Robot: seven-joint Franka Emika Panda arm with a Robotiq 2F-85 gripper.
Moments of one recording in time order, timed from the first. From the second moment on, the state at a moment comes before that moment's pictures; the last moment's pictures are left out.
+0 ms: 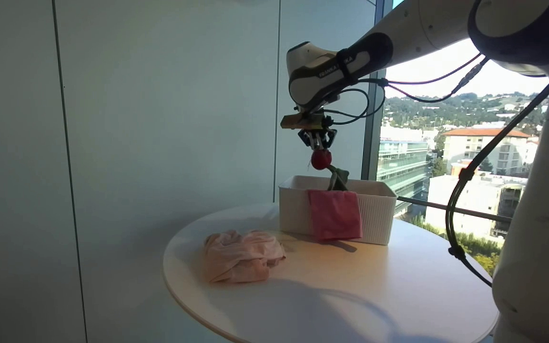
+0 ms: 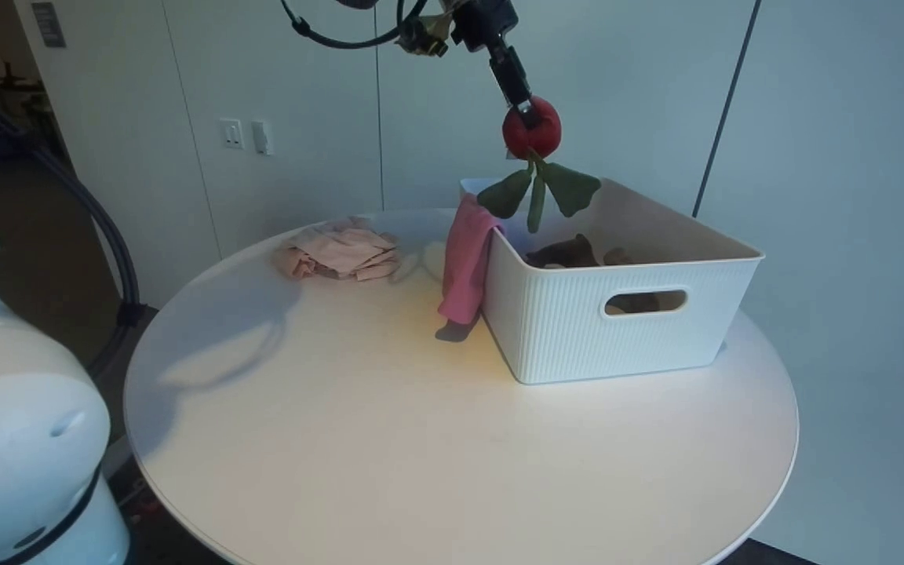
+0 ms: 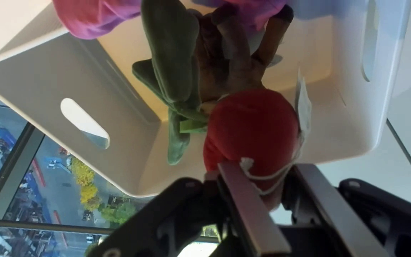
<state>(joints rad) -0.11 -0.06 -0.06 -1.79 -0.58 1.92 1.35</state>
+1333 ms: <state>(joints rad) 0.09 0.02 0.12 -1.84 -0.17 2.26 1.04</state>
